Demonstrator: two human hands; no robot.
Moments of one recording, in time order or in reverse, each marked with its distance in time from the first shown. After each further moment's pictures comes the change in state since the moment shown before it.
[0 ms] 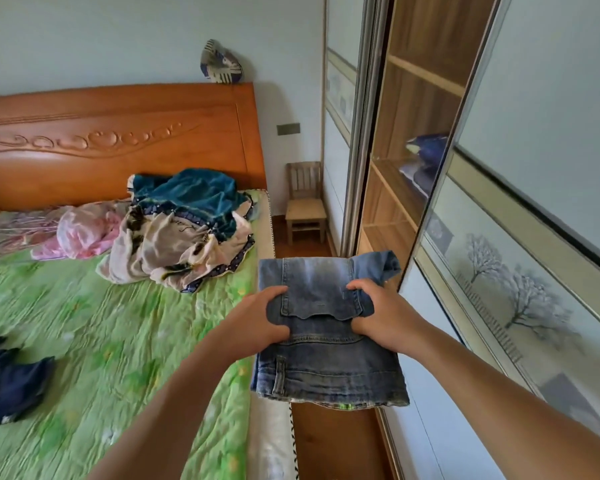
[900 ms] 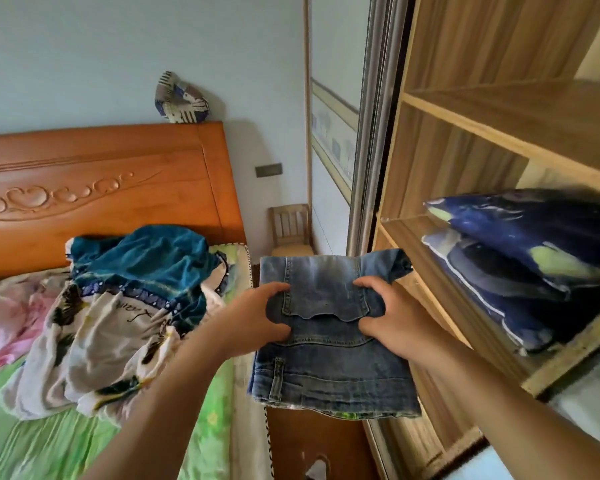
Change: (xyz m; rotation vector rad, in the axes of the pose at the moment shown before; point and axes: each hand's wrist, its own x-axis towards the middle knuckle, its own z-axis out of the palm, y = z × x) left_hand 0.382 0.032 -0.130 0.111 -0.050 0.098; right_hand 0.358 -0.004 -0.104 0.140 0.158 0.028
